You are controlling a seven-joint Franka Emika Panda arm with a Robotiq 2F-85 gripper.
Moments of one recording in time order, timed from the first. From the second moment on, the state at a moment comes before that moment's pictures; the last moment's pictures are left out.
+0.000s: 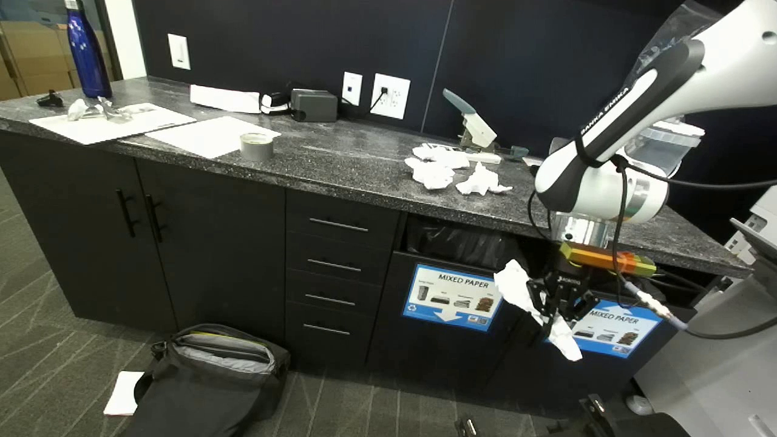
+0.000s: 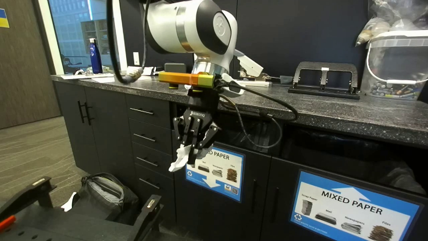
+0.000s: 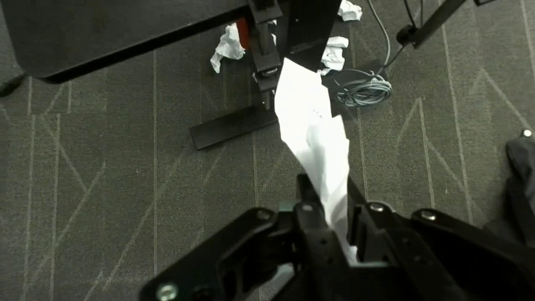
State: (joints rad) arm -0.14 0.32 -0.13 -2.40 0.03 2.27 0.01
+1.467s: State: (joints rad) arm 0.02 0.58 -0.19 -2.22 -0.09 2.73 0.13
